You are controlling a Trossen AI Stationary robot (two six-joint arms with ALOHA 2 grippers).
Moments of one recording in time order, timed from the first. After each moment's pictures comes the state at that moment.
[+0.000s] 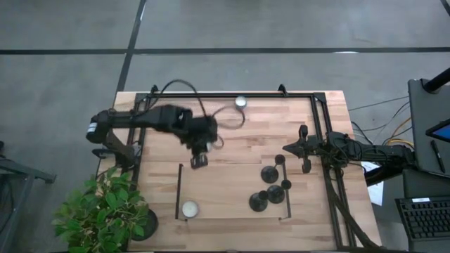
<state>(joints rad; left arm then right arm) -0.04 1.60 1.76 -1.28 0.06 -0.26 -0.07 0.08 0.02 -0.02 -0.02 0.07</state>
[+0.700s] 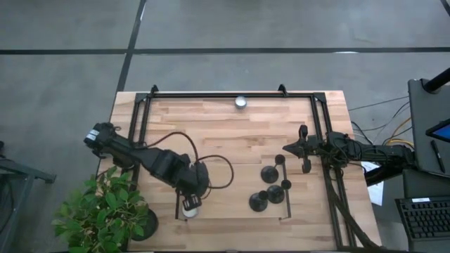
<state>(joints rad) -0.43 1.64 1.68 -1.30 -0.05 -0.80 -0.07 0.08 0.02 -0.02 -0.02 0.07</state>
